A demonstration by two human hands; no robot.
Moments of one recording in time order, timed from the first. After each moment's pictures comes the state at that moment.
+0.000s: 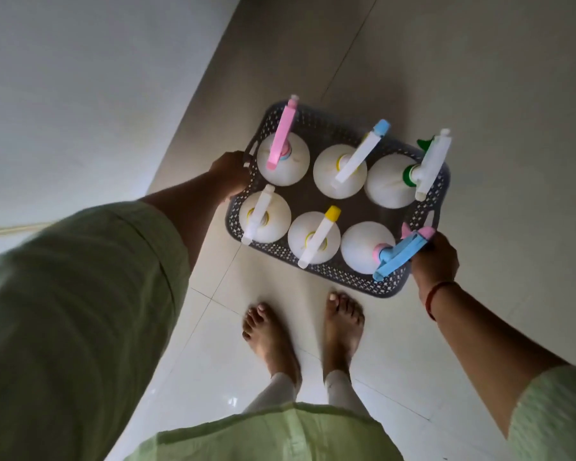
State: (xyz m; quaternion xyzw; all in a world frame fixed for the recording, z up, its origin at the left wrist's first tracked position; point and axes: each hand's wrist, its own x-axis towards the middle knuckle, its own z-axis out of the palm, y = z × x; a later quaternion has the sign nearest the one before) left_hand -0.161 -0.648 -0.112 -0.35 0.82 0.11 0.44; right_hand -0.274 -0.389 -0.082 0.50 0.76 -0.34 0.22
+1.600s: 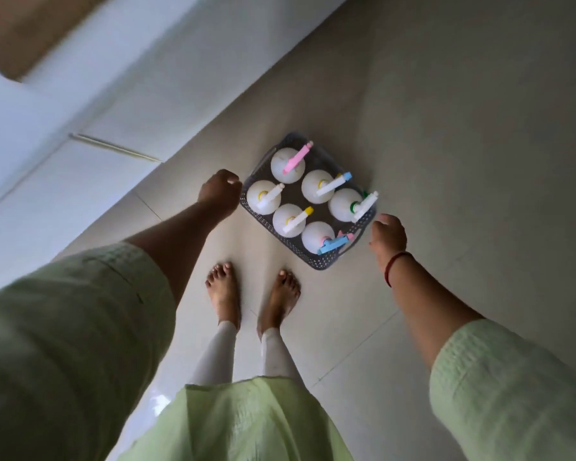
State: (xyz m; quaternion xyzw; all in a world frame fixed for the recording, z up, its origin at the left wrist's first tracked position) left_hand -0.334 -0.658 0.111 -0.30 0.82 0.23 0.44; right_hand -0.360 -0.403 0.104 0.42 0.80 -0.34 0.25
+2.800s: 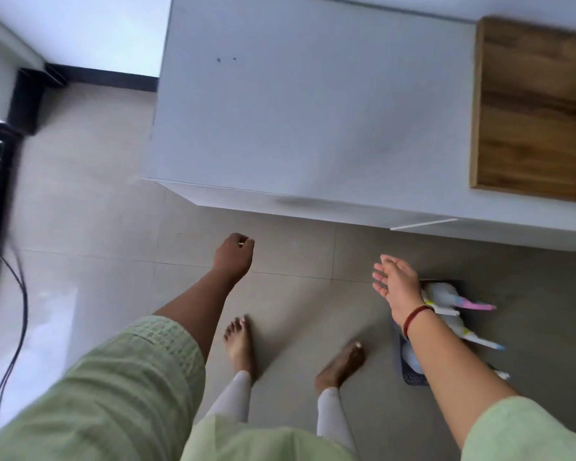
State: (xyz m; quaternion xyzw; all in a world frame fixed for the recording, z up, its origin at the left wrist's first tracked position) left_hand -0.035 -1.025 0.207 -0.64 0.58 0.49 0.09; right_hand -0.238 -0.832 0.221 0.16 0.79 -0.45 0.40
